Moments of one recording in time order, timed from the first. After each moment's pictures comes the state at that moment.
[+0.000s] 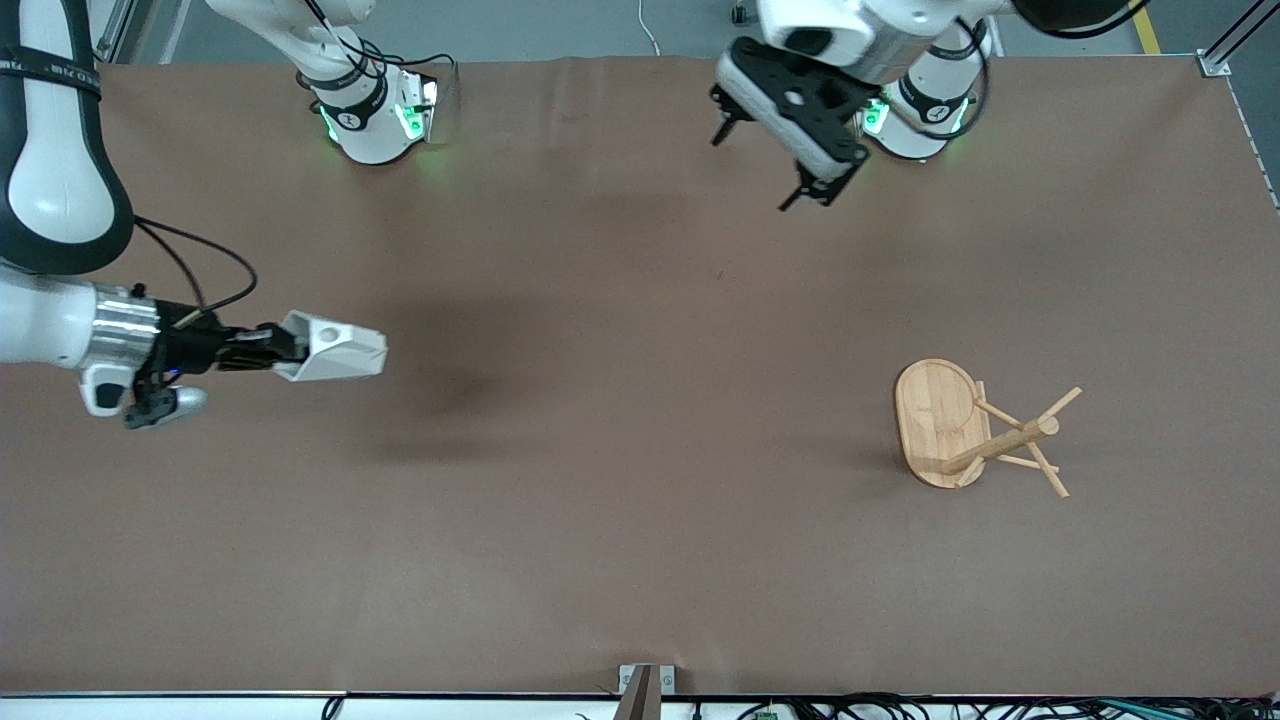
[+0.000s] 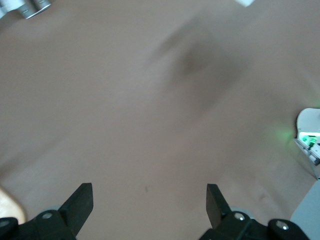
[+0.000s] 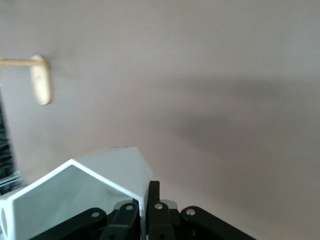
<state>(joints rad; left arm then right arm) 0.06 0.08 -0.75 -1.50 -0.24 1.79 0.13 -0.06 0.23 0.05 -1.75 0.69 1.71 -0.30</state>
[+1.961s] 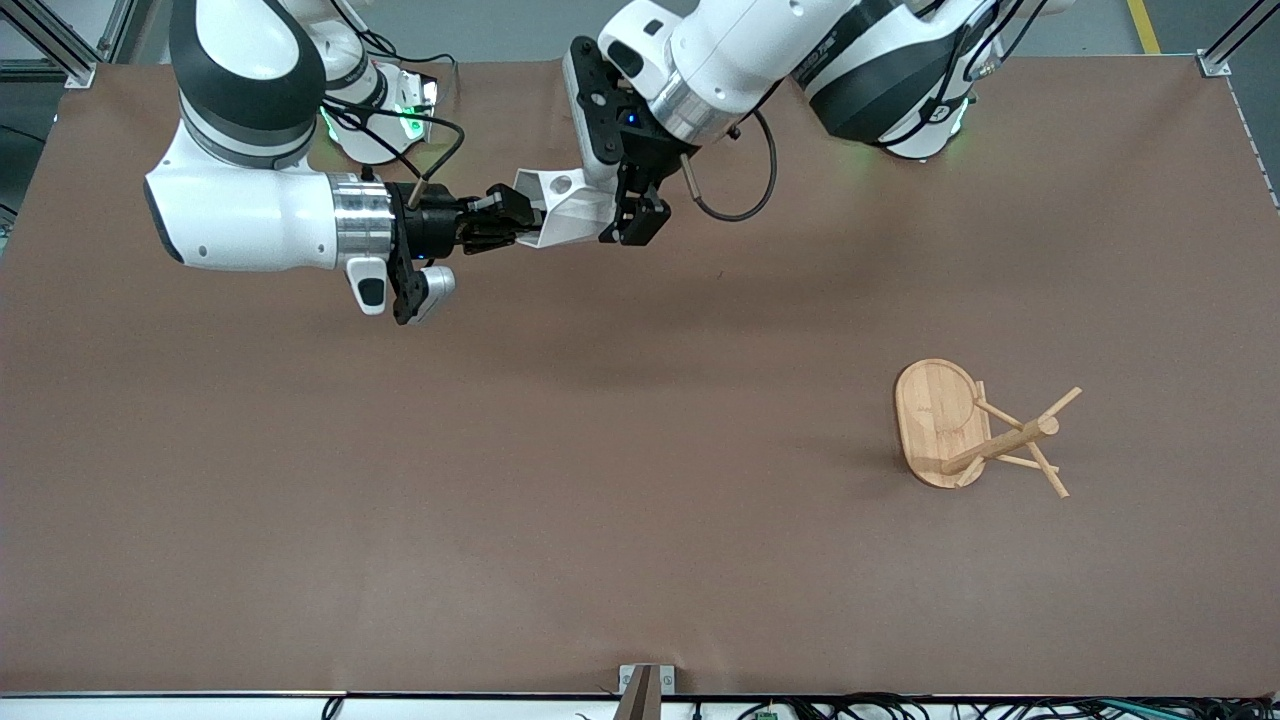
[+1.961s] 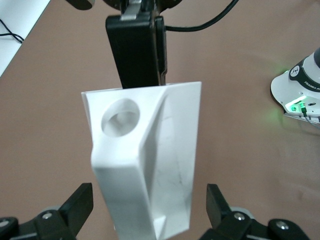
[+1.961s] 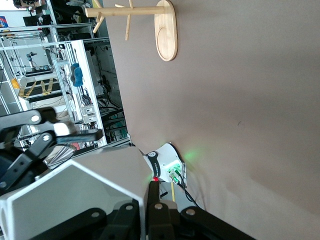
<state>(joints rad) -0.09 0.33 -0.83 -1.50 -0.14 2.14 0.53 0.22 0.10 0.16 -1.83 1.09 1.79 -0.04</state>
